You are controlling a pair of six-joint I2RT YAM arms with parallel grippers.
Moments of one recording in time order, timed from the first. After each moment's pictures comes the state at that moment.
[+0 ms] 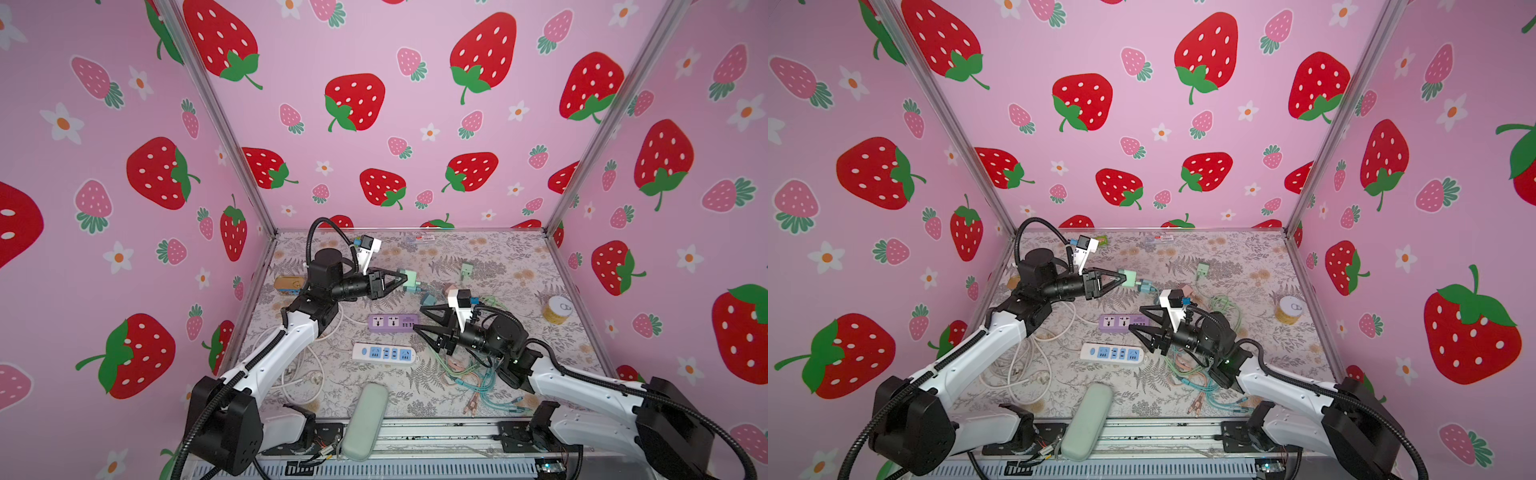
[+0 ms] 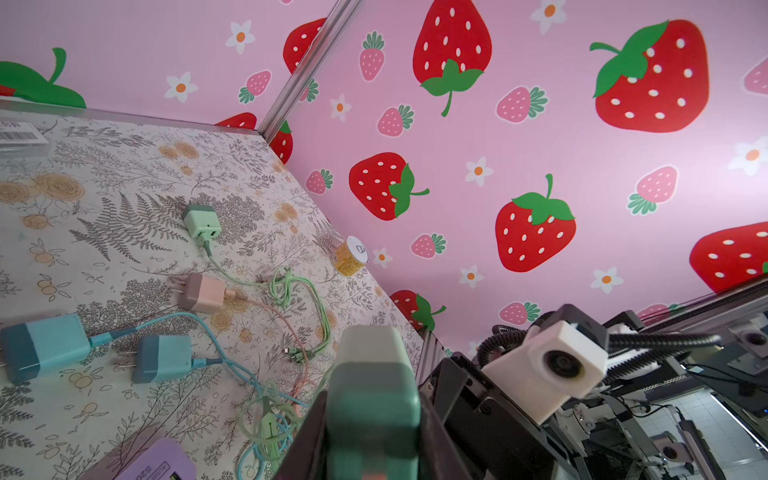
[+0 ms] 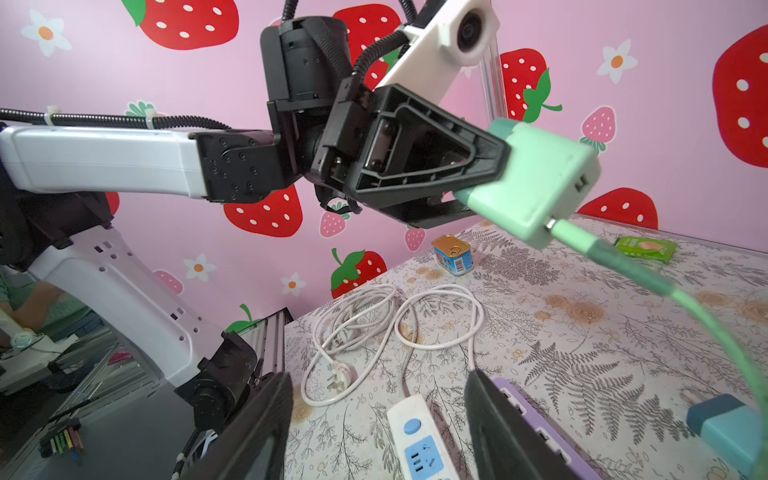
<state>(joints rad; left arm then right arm) -0.35 1.26 0.91 0.18 0.91 -0.60 0.90 1.15 0.45 0.80 -0.42 0.39</state>
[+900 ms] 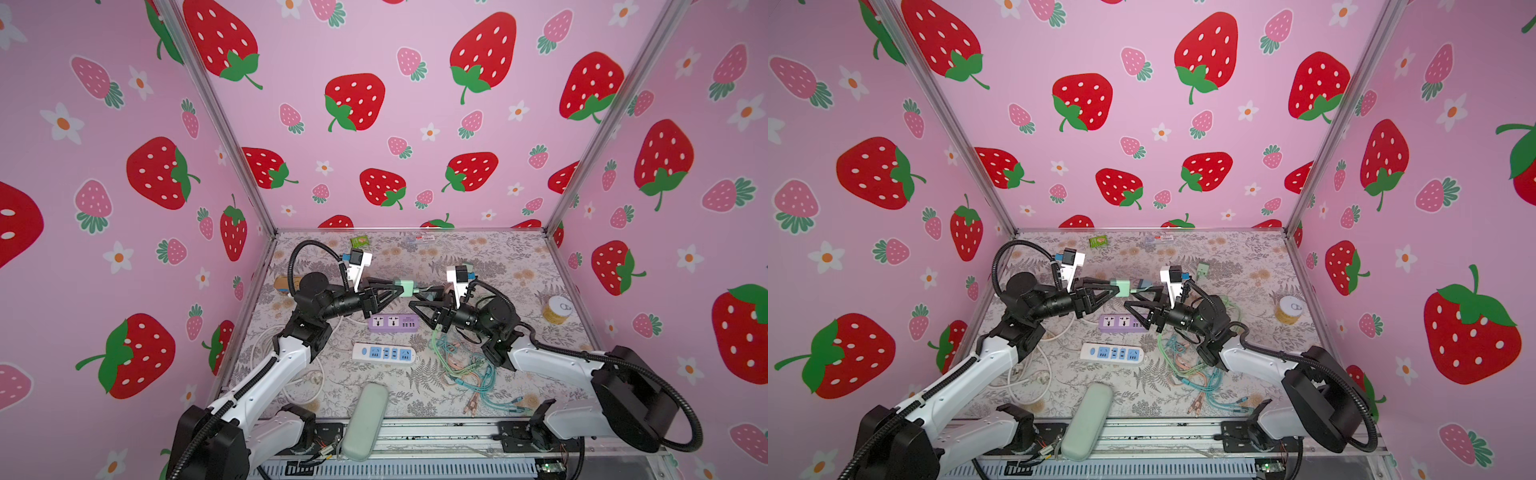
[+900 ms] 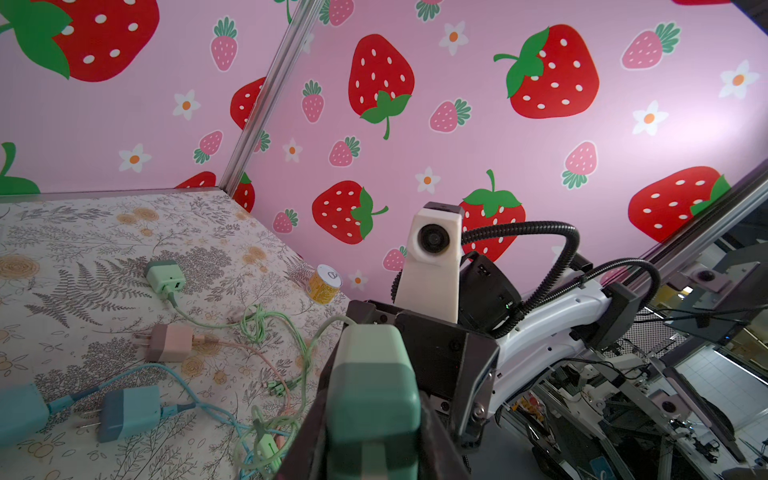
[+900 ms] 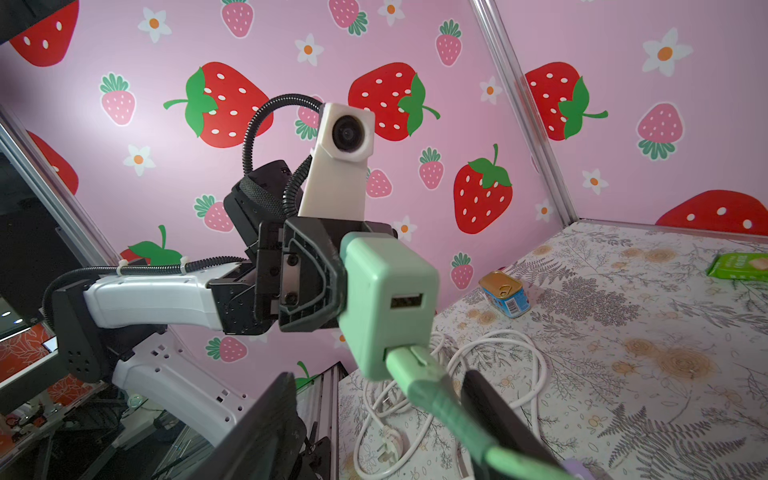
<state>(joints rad) -0.37 1.10 0.70 0.47 0.92 -0.63 0.82 1.38 0.59 1.08 -0.57 0.67</state>
